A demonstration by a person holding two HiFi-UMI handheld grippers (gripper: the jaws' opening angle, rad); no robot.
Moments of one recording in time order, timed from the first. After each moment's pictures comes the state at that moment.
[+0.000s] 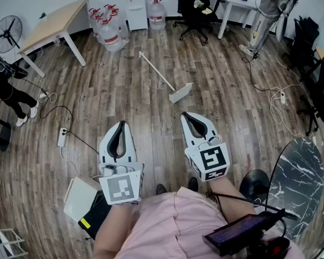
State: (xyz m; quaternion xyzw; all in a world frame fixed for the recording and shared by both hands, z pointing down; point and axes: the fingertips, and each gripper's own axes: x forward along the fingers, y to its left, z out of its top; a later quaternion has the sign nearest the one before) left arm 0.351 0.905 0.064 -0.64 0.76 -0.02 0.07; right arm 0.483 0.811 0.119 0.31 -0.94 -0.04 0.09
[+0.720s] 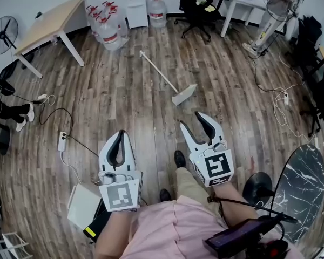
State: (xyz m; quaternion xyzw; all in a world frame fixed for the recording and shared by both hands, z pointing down) left arm 0.301 0.866 0.103 -0.65 0.76 -0.04 0.04; right arm 0.451 0.763 0.138 0.33 -0.94 -0.05 0.10
